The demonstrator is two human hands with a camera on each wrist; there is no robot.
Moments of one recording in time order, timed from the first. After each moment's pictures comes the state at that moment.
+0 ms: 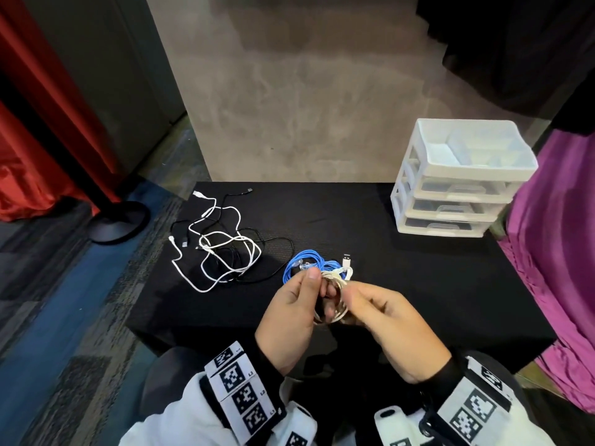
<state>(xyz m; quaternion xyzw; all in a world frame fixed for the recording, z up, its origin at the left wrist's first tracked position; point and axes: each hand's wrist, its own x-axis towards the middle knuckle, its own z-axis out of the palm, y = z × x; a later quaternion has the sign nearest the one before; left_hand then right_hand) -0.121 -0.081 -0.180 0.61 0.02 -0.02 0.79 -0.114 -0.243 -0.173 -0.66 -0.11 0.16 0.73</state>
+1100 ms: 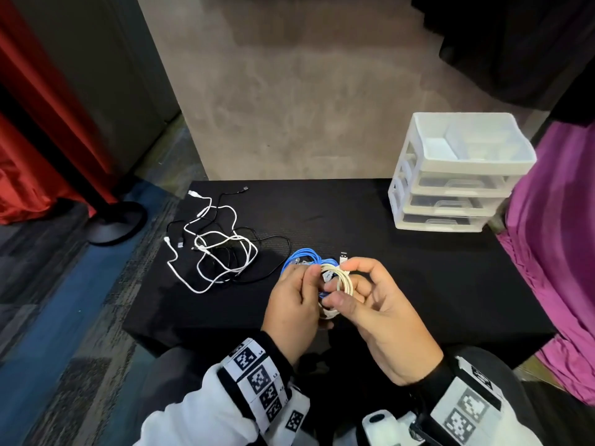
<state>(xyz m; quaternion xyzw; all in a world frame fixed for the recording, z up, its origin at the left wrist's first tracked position) -0.101 -0.083 -0.206 0.80 0.02 0.13 0.58 -0.116 -0.232 -0.171 -0.50 -0.05 0.13 0.85</state>
